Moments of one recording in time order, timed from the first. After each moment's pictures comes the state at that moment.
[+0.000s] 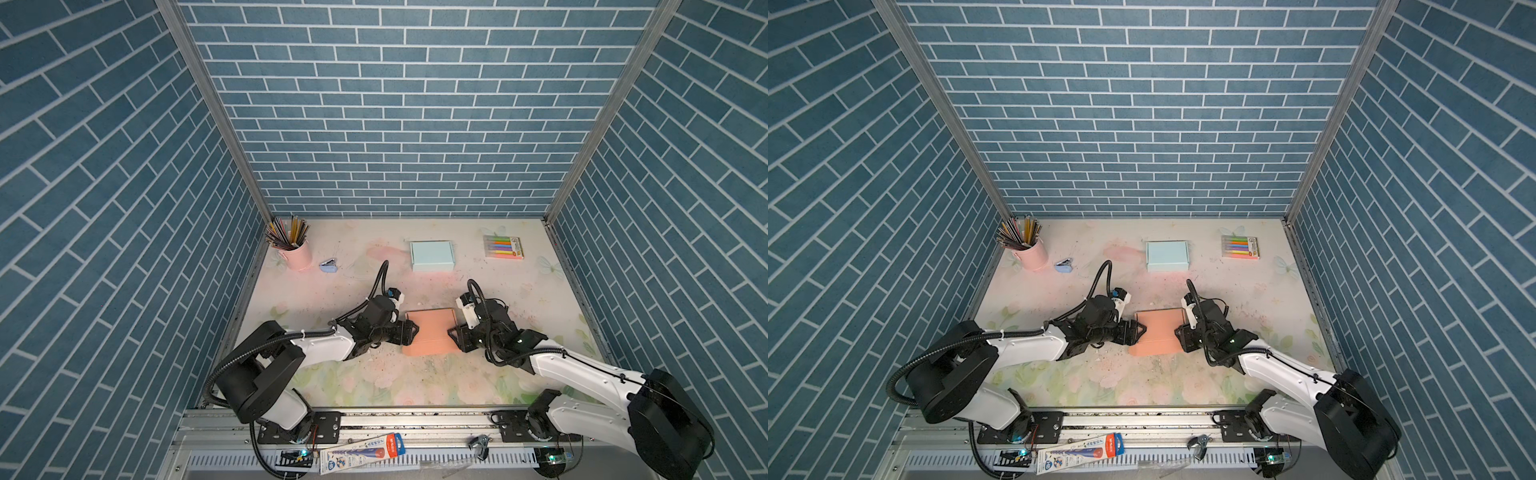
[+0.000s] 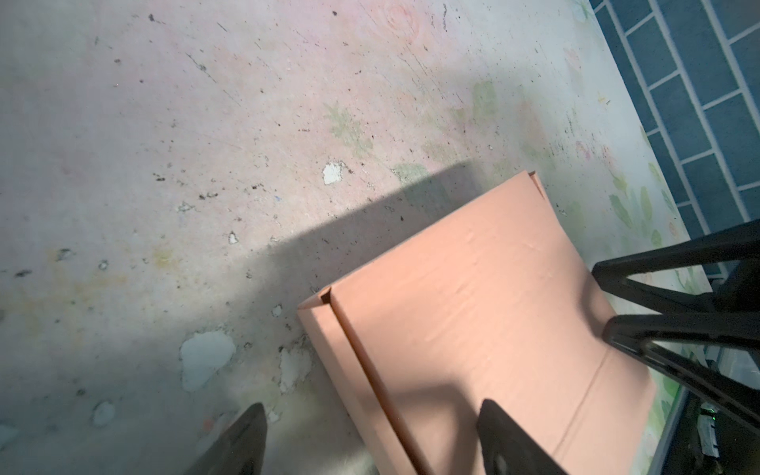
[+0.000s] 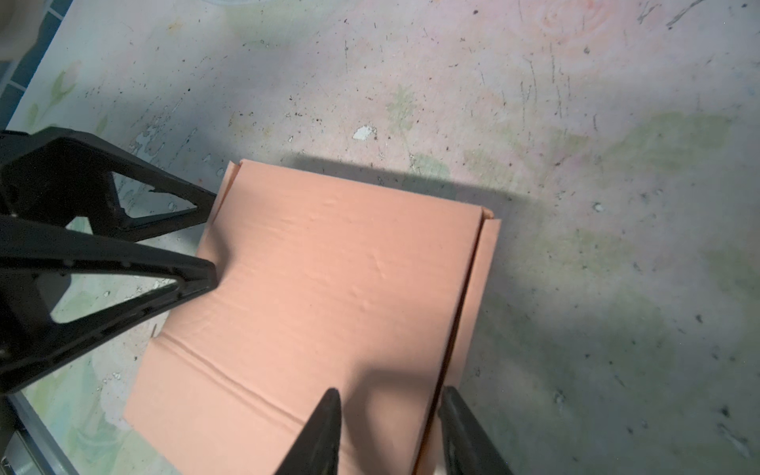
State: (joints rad) left arm -0.76 1.52 0.58 0.19 0.17 -0.54; right arm 0.72 1.12 0.46 -0.14 -0.11 0.37
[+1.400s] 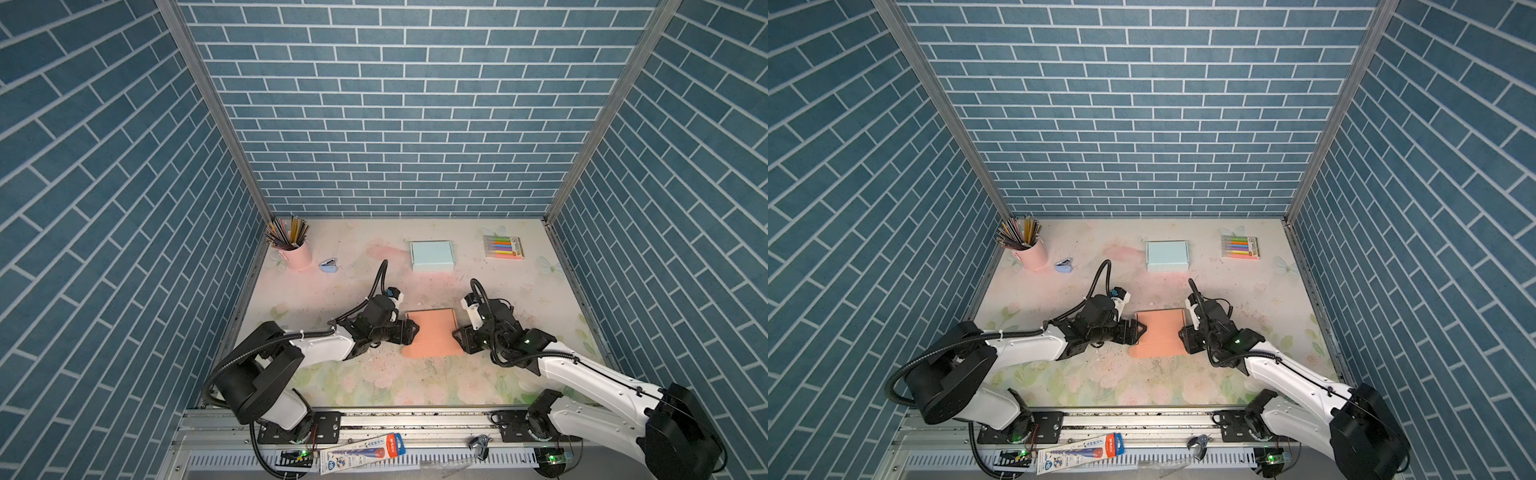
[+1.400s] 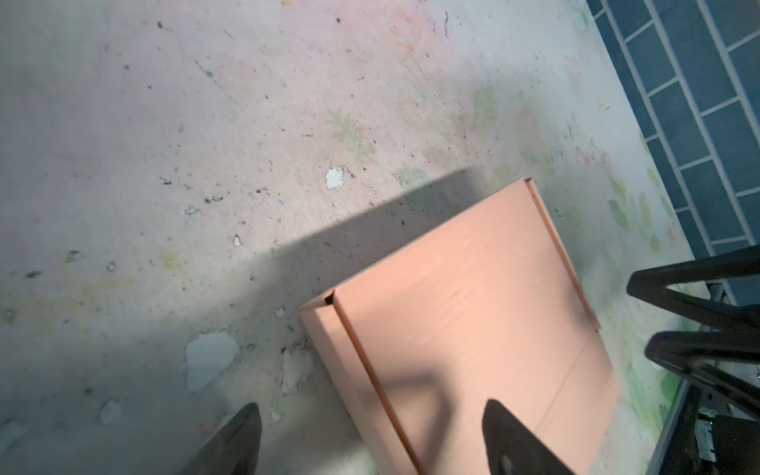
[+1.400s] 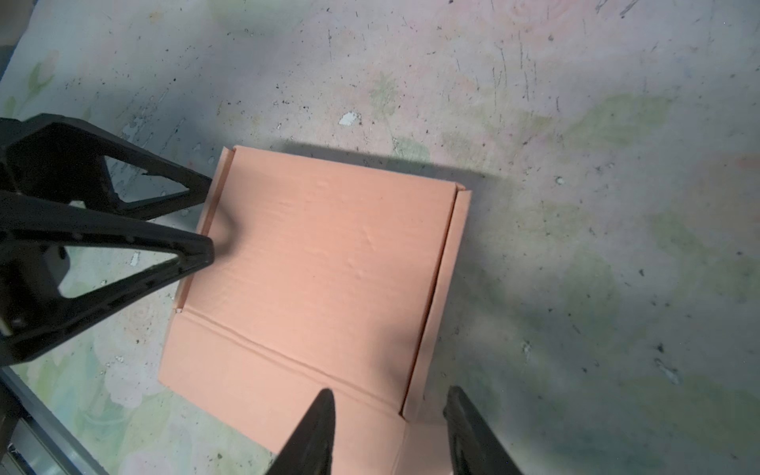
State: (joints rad) left arm -0.76 1.49 0.58 0.18 0.17 -0.54; right arm 0.73 1.03 0.50 -0.32 -0.07 0.39
